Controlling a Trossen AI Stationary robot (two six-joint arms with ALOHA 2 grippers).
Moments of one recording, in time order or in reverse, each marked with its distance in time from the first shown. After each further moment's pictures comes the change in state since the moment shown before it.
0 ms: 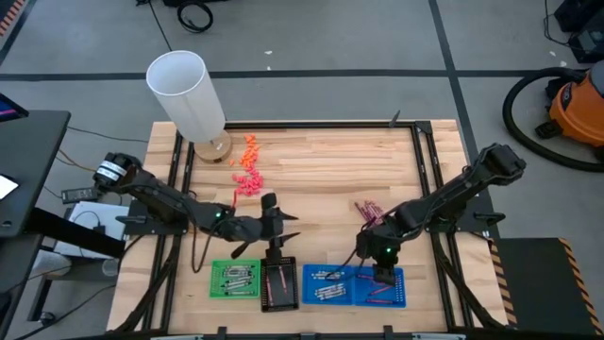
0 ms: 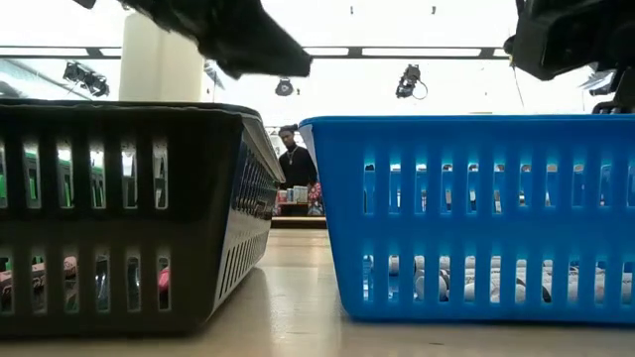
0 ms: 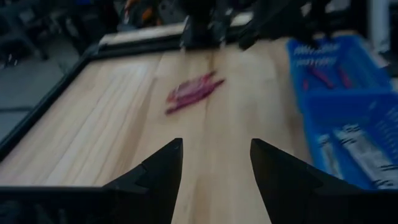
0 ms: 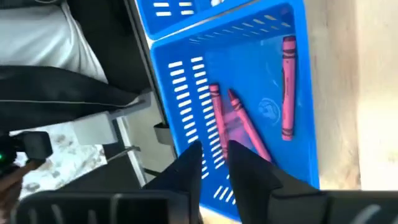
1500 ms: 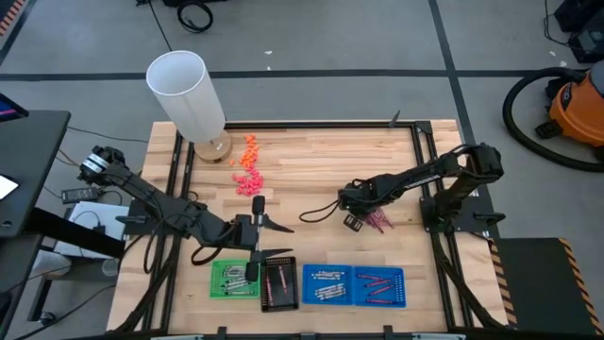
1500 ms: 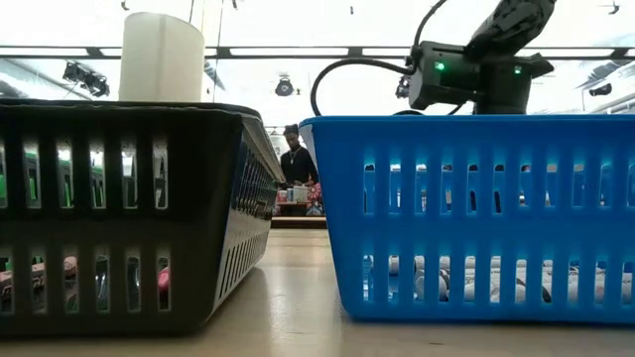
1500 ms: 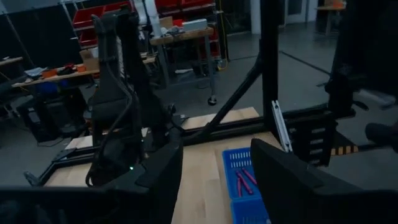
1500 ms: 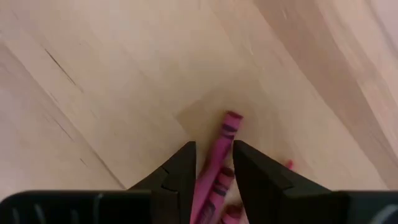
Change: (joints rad) left arm -0.155 -0.174 0.179 0.002 0.043 0.148; right arm -0.434 0.178 0.000 -0.141 0.714 -0.271
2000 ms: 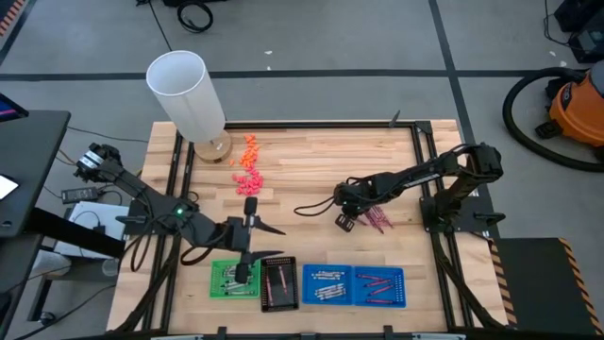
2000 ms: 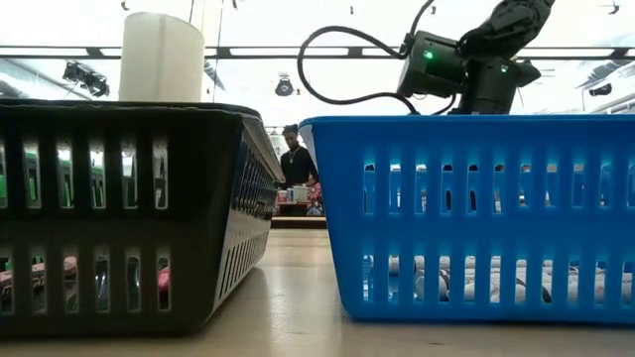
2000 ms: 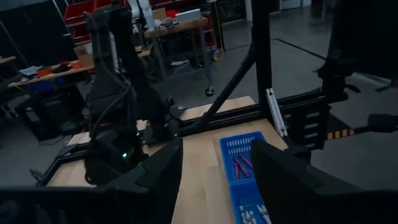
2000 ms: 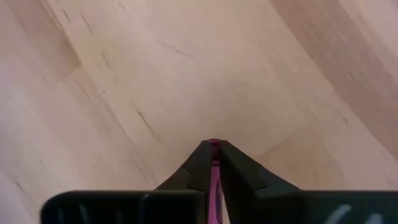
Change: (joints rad) left arm -0.032 -0.061 0.001 -0.118 -0.019 0.014; right arm -0.014 0.001 0.000 0.176 -0.102 -0.015
